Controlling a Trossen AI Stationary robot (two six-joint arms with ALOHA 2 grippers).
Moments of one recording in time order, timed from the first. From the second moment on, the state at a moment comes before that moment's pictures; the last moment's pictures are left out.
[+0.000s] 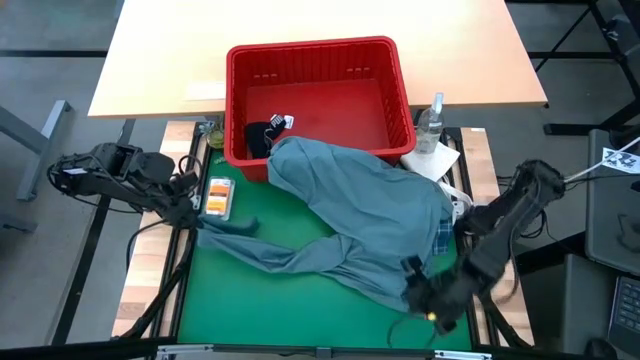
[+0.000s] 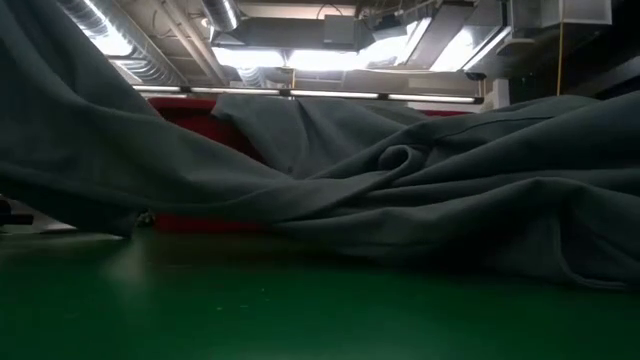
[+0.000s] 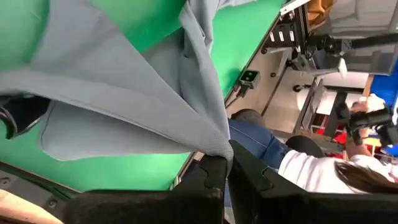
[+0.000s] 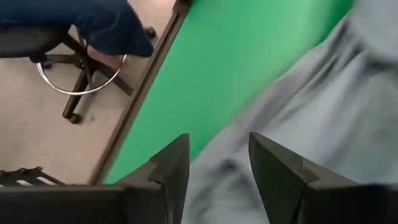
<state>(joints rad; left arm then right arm) -0.13 0.58 1.04 -1.23 0.33 -1.20 0.78 1.40 1.18 -0.78 0.15 0.38</state>
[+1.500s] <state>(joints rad) -0.13 0.74 1.05 -1.22 0.17 -0.93 0.94 1.89 1.18 -0.97 -0.49 0.78</state>
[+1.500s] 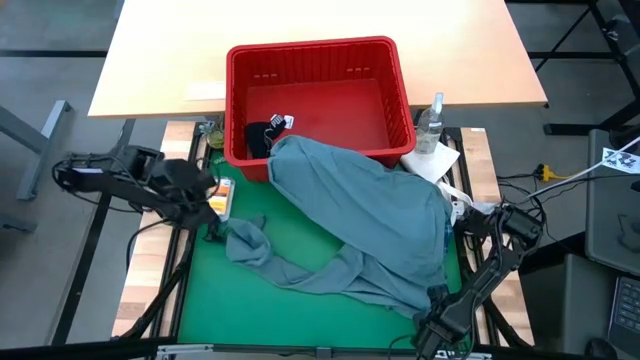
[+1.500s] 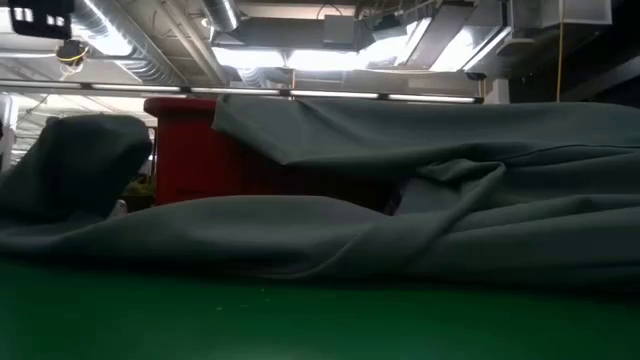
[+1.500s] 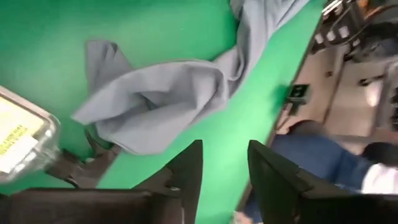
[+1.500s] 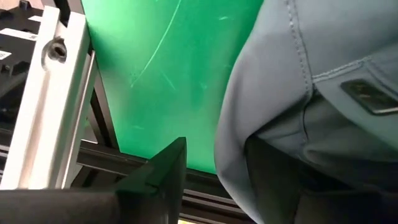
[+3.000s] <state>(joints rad) -0.64 1.76 1.04 -0.43 -0.28 -0.56 0.94 1.89 1.18 -0.97 -0.45 0.78</state>
